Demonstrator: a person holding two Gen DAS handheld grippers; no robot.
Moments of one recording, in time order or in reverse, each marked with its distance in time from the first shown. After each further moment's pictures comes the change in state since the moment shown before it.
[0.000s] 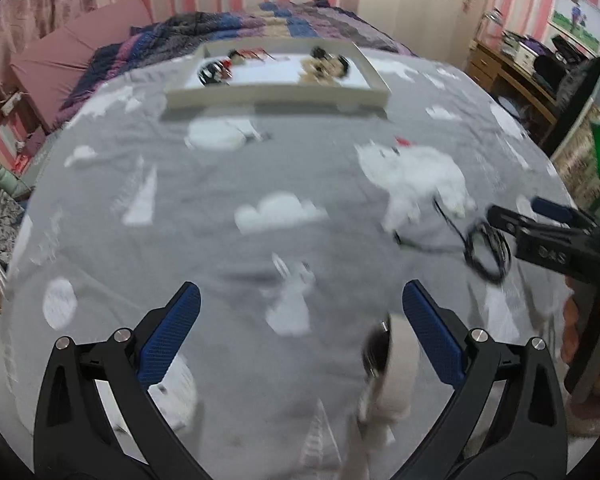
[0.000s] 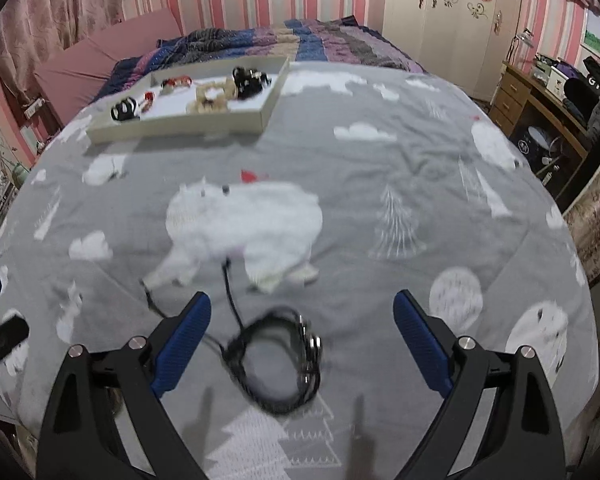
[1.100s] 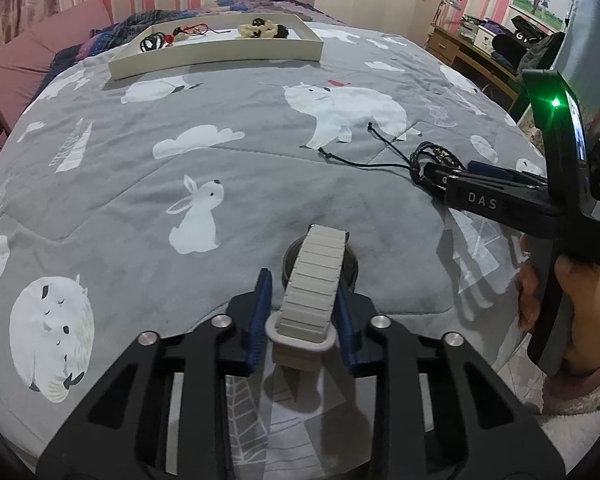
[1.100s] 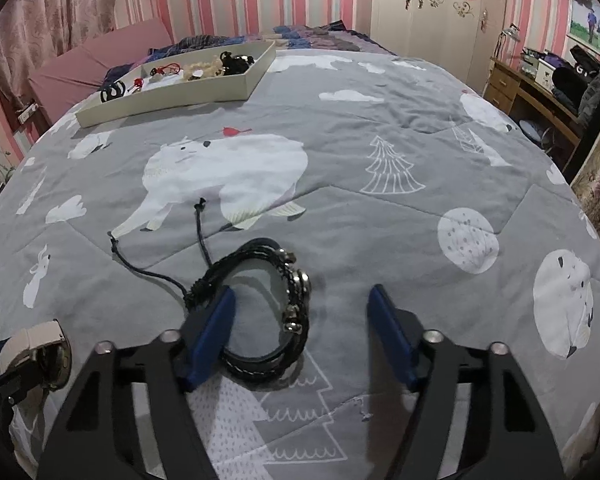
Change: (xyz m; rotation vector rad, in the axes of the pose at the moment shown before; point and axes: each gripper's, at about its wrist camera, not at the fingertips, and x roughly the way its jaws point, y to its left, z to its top) left arm 0.016 -0.035 -0.061 0.073 -0.003 -0.127; right arm 0.022 -0.007 -0.048 0.030 -0.051 -0.013
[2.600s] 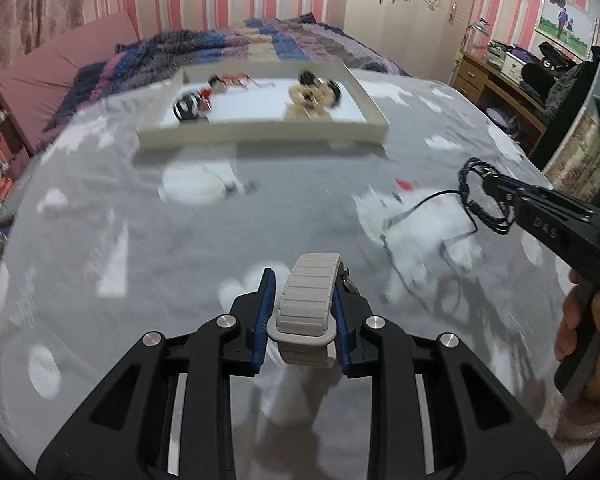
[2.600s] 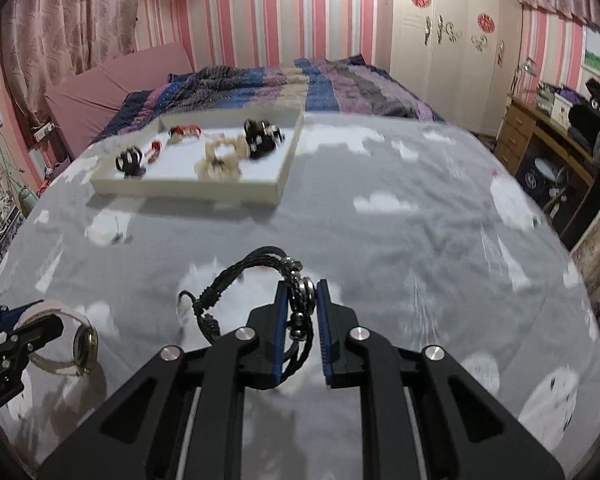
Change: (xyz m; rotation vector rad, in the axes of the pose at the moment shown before) left arm 0.006 0.050 0.114 -0.043 -0.084 0.108; right arm -0.007 0.026 0.110 -0.048 -0.128 0.047
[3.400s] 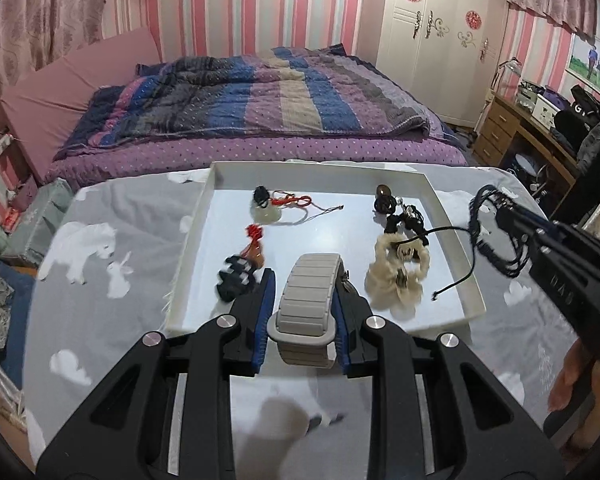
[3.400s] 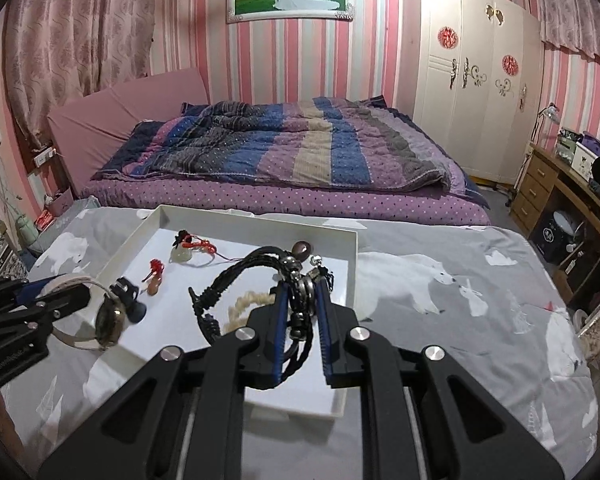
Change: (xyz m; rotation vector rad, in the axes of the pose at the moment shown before) left arm 0.073 0.085 0.184 -0.074 -0.077 0.031; right arm 0.091 0.066 0.165 -0.043 -0.105 0.027
